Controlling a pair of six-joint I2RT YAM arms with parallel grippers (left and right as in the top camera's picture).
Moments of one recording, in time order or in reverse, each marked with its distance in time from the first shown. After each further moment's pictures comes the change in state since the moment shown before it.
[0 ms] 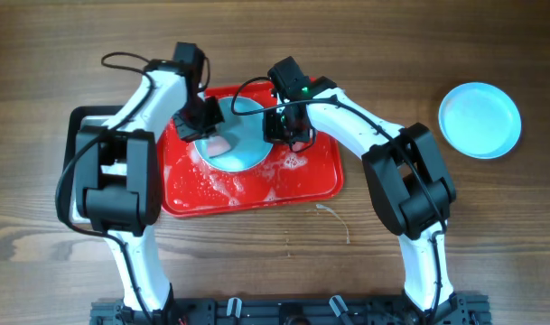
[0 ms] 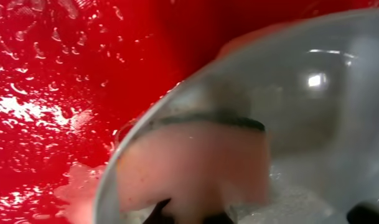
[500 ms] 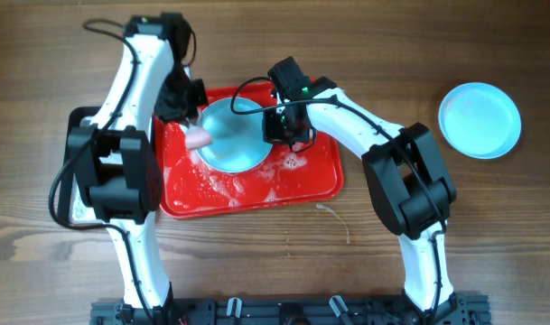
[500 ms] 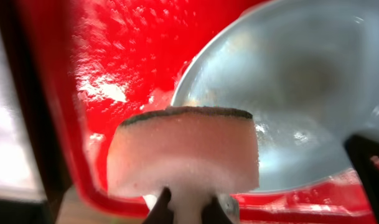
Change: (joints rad) left arm 0.024 0.079 0.458 -0.538 -0.086 0.107; right arm 0.000 0.001 0.000 0.001 -0.012 -0.004
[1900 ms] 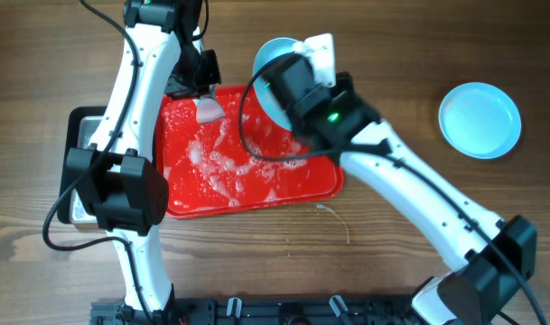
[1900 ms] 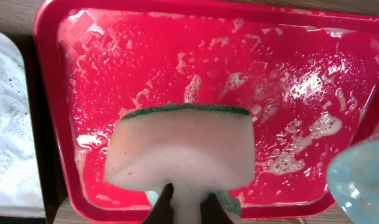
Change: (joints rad) left arm -0.081 -0.074 0.155 0.005 -0.006 -0.015; right arm 0.187 -0.510 -0.039 -0.140 1.108 -0.241
